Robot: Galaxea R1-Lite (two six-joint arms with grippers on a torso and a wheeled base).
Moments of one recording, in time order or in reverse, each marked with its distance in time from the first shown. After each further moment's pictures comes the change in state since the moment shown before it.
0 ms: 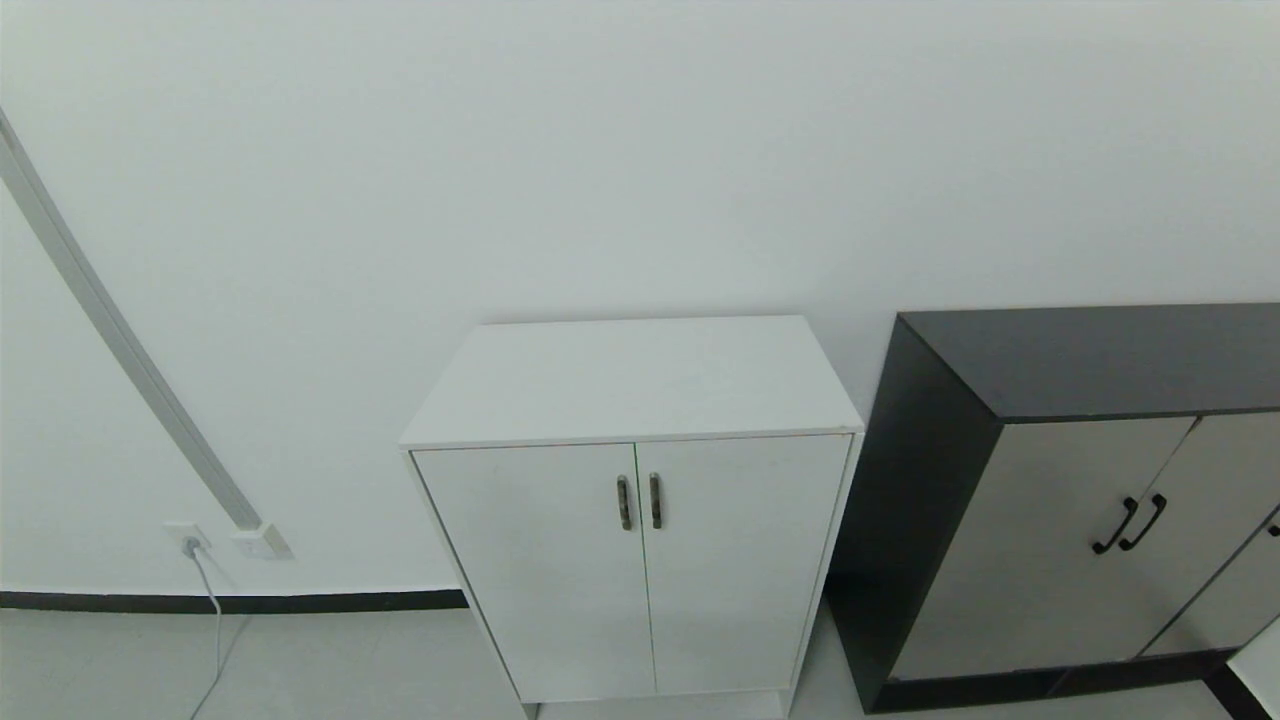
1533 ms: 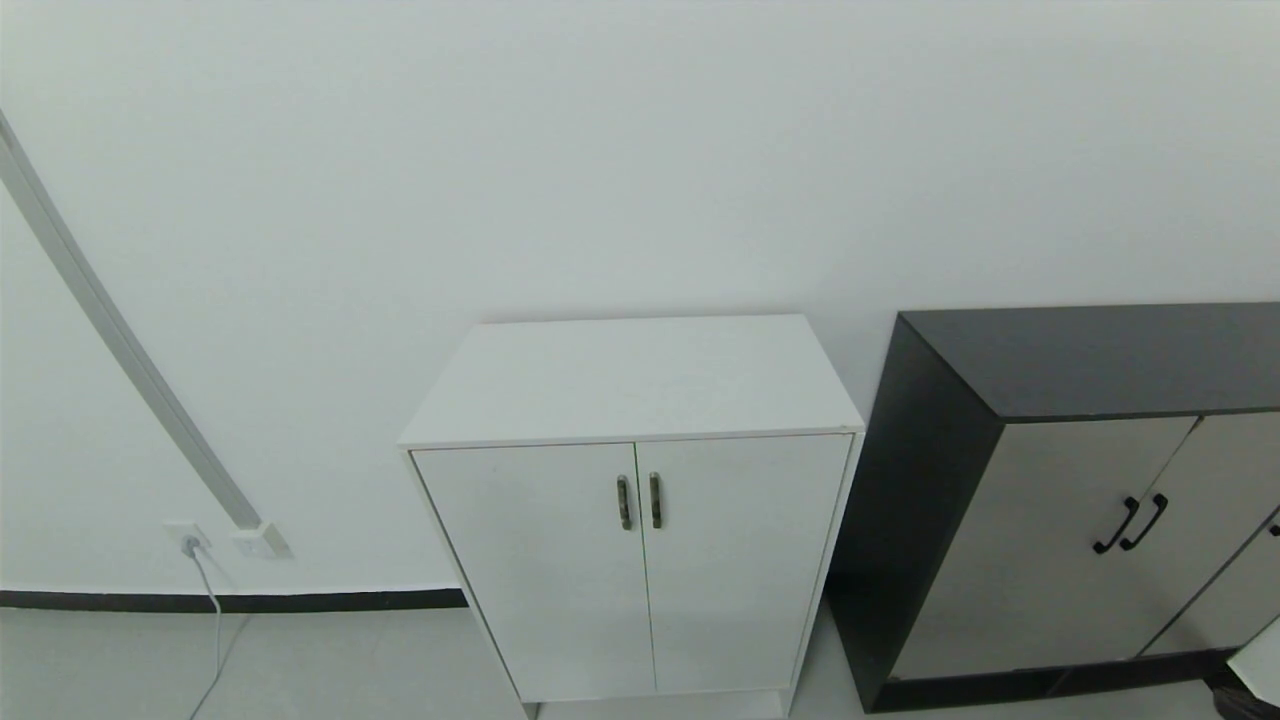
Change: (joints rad) left arm 0.000 0.000 0.000 0.000 0.000 0.000; right arm 0.090 0.619 0.000 -0.416 -0.199 0.006
